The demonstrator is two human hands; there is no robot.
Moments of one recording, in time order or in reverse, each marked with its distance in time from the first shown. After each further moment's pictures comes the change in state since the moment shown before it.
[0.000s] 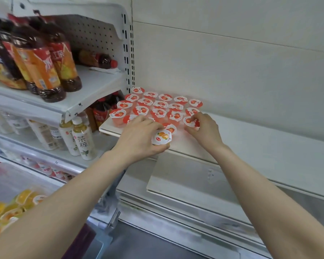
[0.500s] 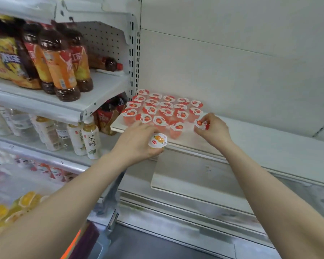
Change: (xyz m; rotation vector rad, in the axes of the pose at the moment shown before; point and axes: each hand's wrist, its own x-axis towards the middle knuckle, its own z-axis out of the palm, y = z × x) left_hand -0.053 -0.036 -0.028 -0.112 -0.058 0.037; right_hand -0.041 -0.042 -0.024 -0.036 0.048 0.178
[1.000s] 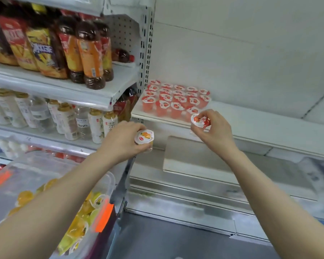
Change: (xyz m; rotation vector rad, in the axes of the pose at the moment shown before) left_hand -0.106 -0.080 -0.033 -0.084 -0.003 -0.048; right_hand -0.129 -0.095 0.015 -0.004 0.169 -0.210
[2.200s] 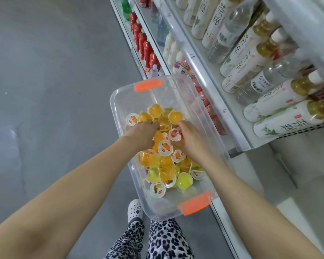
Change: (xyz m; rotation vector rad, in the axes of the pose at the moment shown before) left_hand -0.229 -0.262 0.075 0.043 -0.443 -1.031; right_hand -0.088 -0.230 0.427 0.227 -1.116 -0.690
